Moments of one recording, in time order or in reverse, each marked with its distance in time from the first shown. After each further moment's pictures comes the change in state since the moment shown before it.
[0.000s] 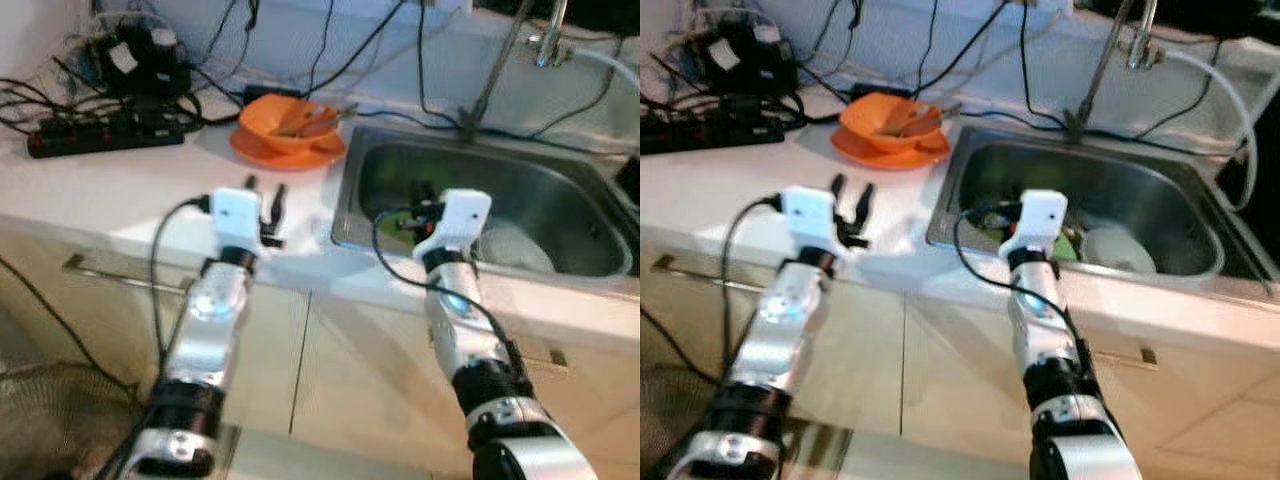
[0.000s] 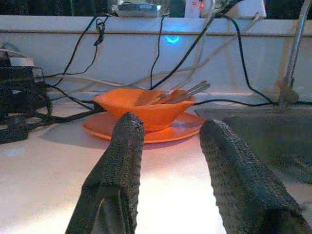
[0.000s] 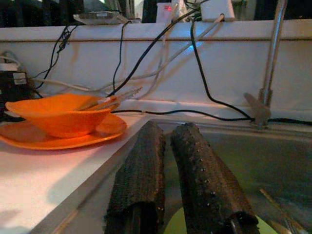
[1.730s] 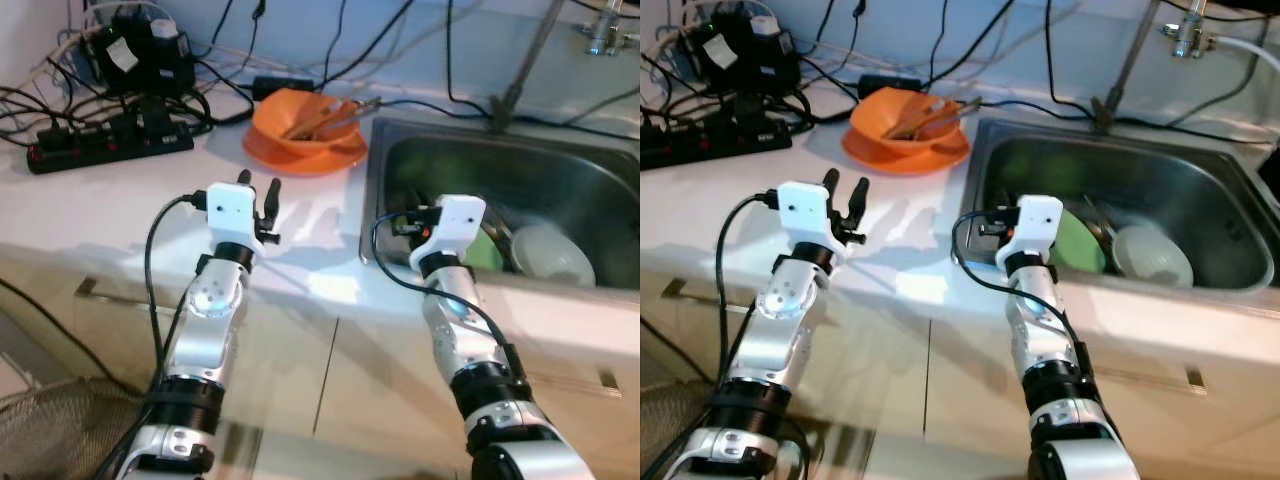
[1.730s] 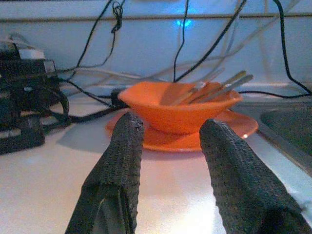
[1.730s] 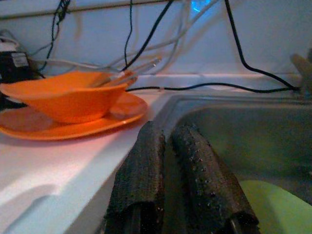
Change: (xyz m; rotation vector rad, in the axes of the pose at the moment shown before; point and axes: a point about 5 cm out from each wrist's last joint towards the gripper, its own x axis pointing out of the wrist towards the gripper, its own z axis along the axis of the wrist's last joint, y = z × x) left arm 0.003 0.000 0.004 -0.001 -0.013 0.021; right arm -0.003 0.004 -0.007 0.029 0.046 0.033
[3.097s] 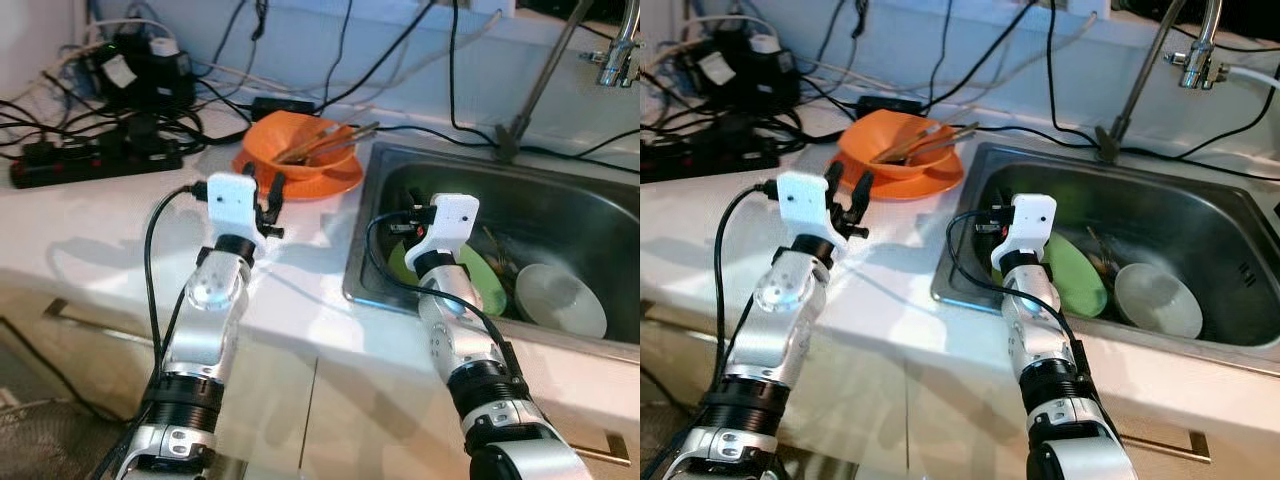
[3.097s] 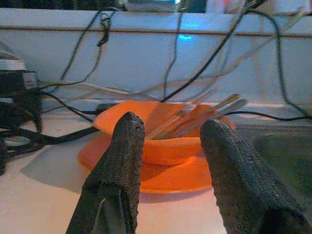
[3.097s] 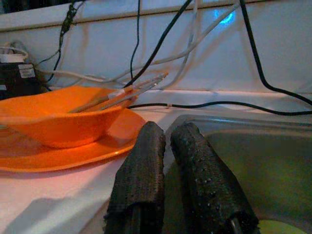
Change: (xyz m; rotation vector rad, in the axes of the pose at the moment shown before) left arm 0.004 -0.006 0.016 -0.066 0.009 -0.076; right arm 0.001 0.002 0.001 0.007 -0.001 0.017
